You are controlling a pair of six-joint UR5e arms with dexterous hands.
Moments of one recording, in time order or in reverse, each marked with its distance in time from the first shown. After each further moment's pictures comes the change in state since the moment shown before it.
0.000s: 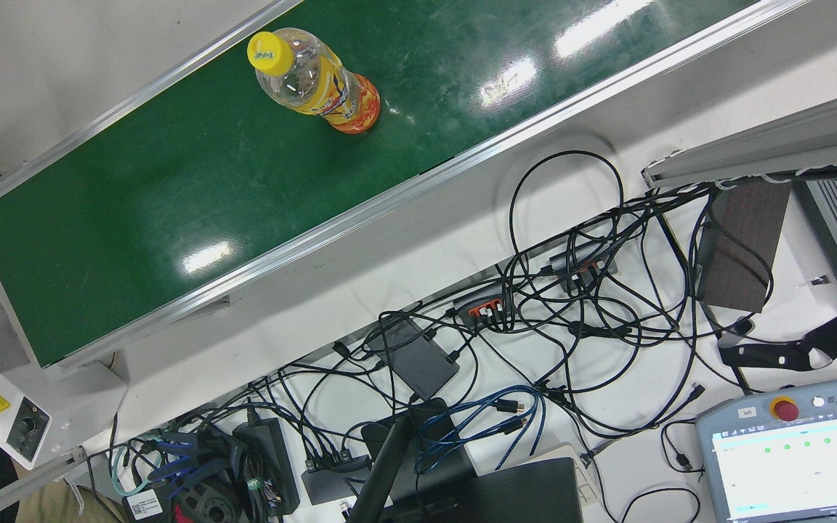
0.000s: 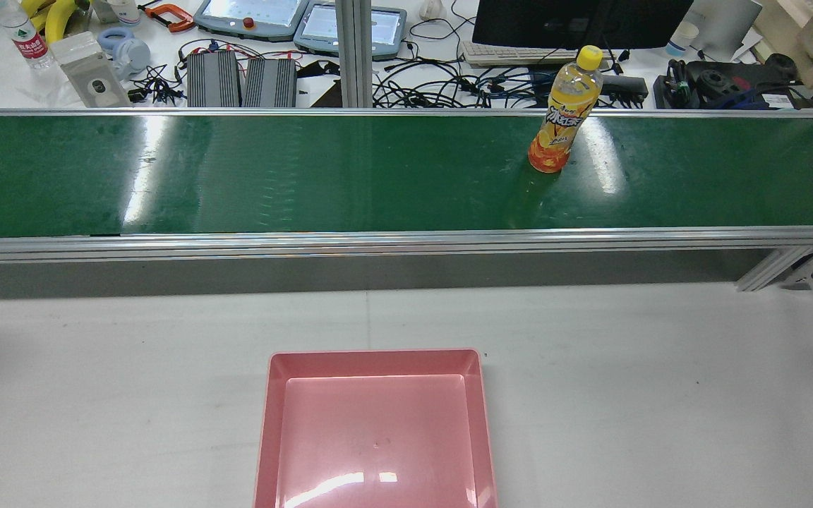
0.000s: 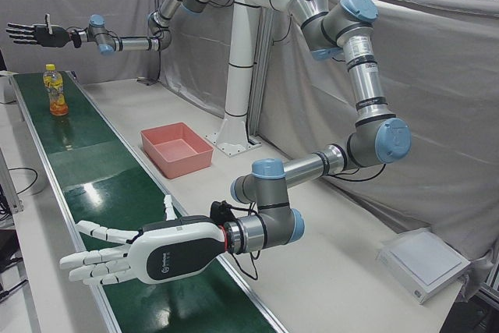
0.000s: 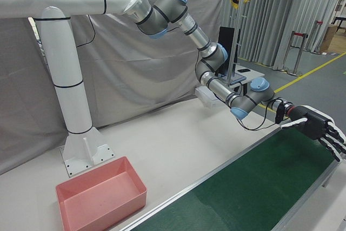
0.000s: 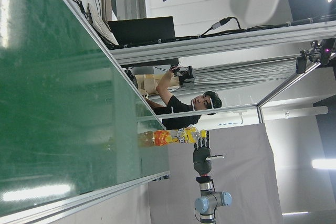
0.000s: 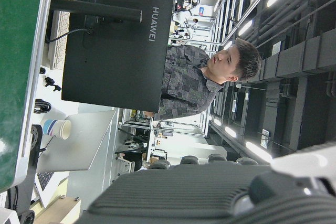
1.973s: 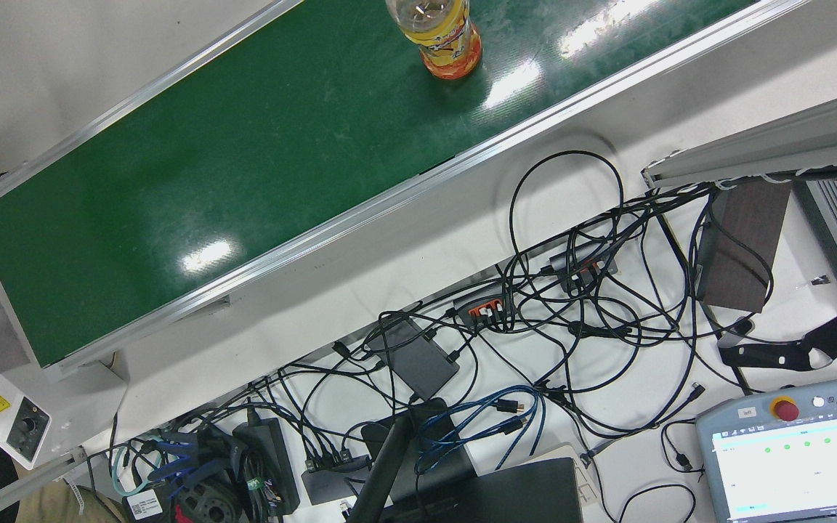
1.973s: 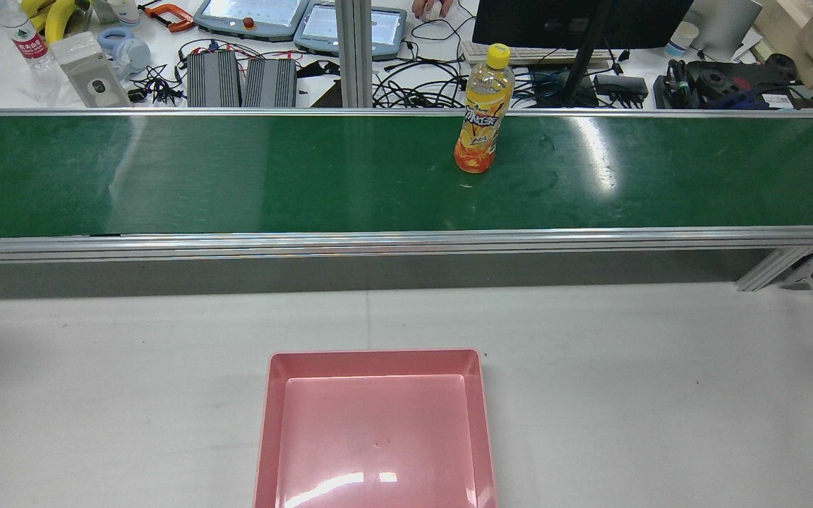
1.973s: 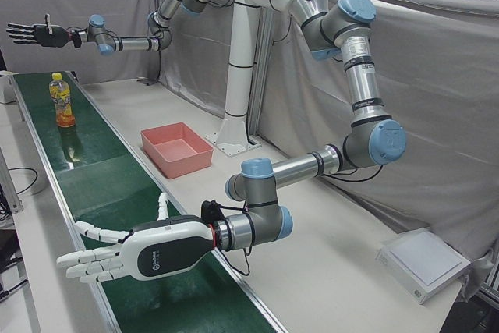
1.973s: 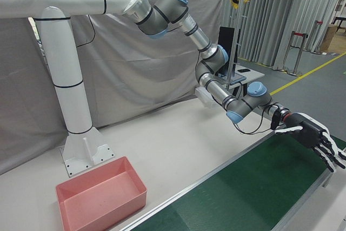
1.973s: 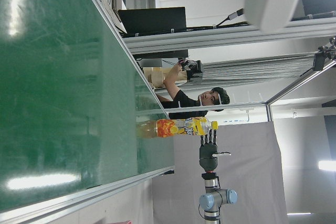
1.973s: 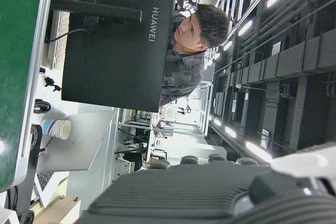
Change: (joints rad) left arm 0.056 -0.017 -0.009 0.049 -0.011 0.011; right arm 0.000 0.000 0.001 0.000 0.000 0.000
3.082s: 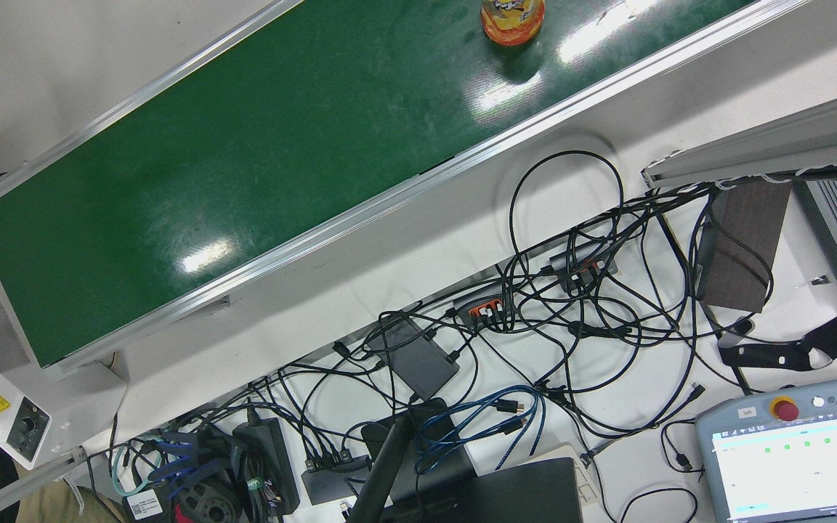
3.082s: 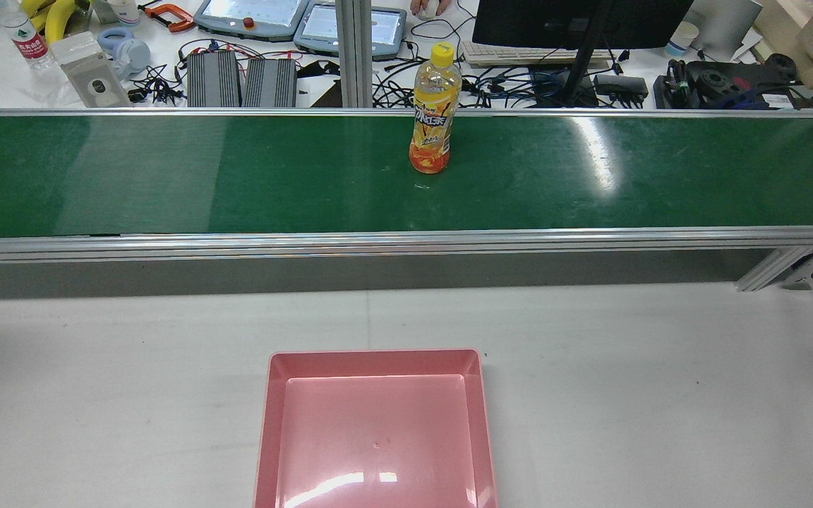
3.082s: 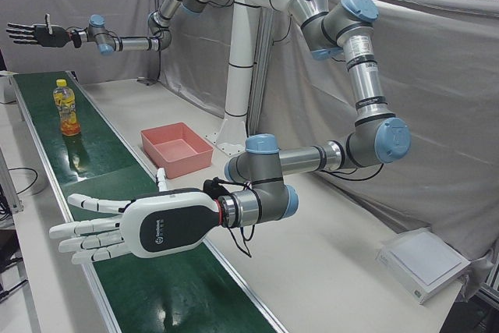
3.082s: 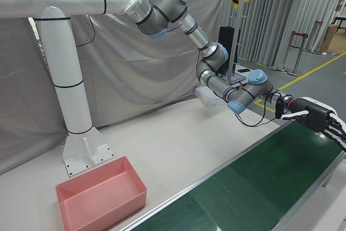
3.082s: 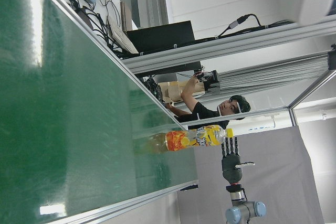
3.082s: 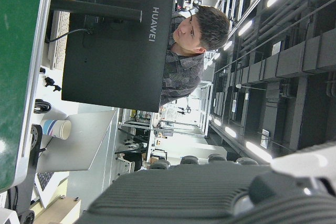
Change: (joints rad) left arm -0.078 0.001 -0.119 0.102 -0.011 0.123; right arm 0.000 0.000 0.000 0.000 0.000 0.000
